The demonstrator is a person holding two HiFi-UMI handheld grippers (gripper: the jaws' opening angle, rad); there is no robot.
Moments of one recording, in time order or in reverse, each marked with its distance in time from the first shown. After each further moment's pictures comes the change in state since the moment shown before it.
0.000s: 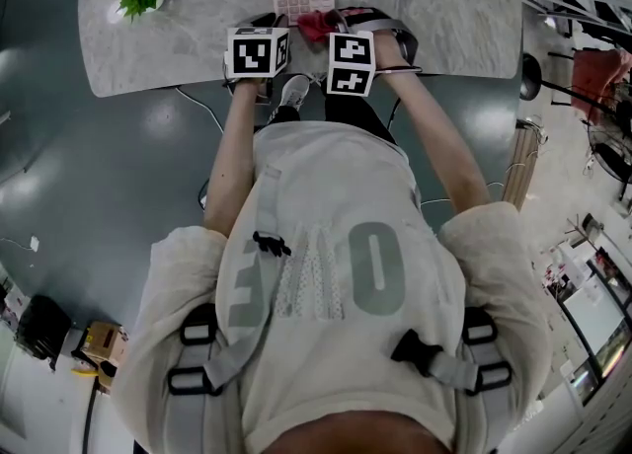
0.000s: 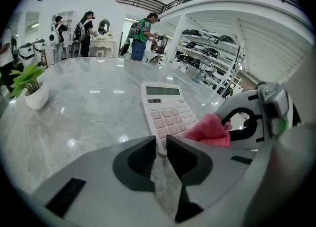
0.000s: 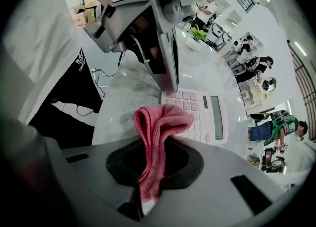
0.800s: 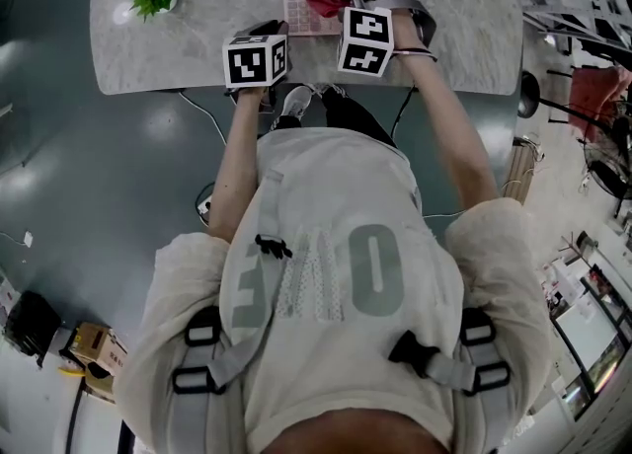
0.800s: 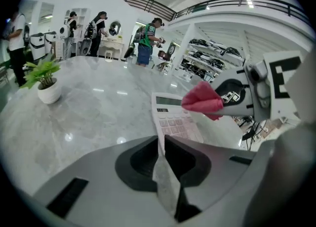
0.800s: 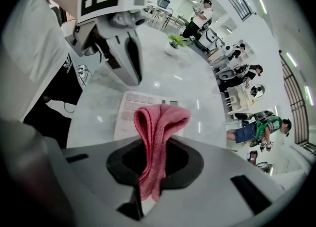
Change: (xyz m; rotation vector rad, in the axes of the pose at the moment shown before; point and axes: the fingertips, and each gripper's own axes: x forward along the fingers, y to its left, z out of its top) left arm -0.023 0.009 0.012 -0.103 -0.068 0.008; right arm -0.032 -0.081 -0.002 -0.022 -0.002 -0.118
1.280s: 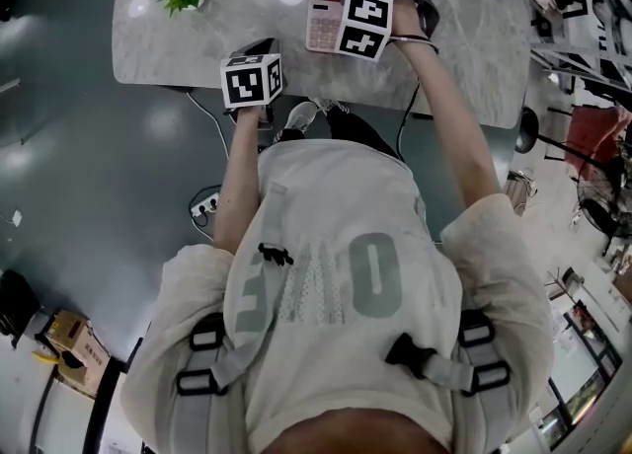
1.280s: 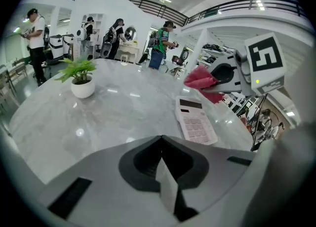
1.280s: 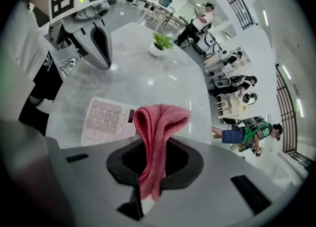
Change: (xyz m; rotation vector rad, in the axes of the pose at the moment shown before) left arm -0.033 0.052 -0.012 -0.094 -0.055 0.128; right arm 0.011 -0.076 0.035 -0.055 0.015 -0.110
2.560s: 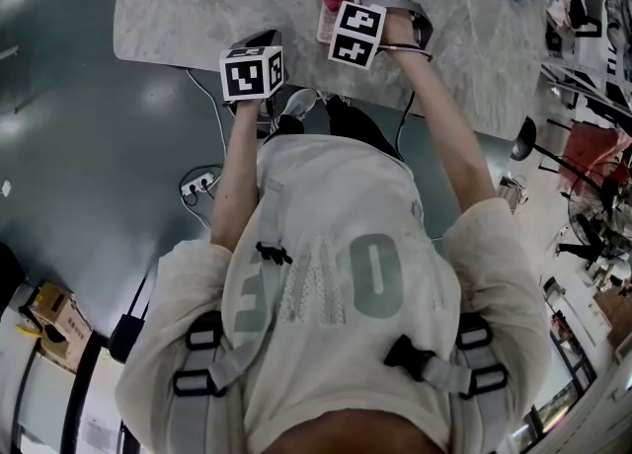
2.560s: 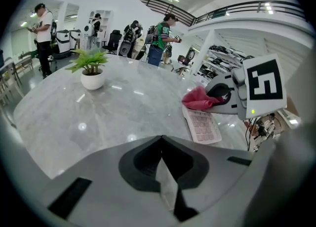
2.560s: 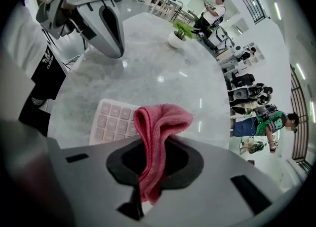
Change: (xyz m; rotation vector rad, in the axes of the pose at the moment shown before) left arm 0.003 0.021 -0.013 -0.067 0.016 0.026; right arm 0.046 0.053 0.015 -0.039 0.050 0.122
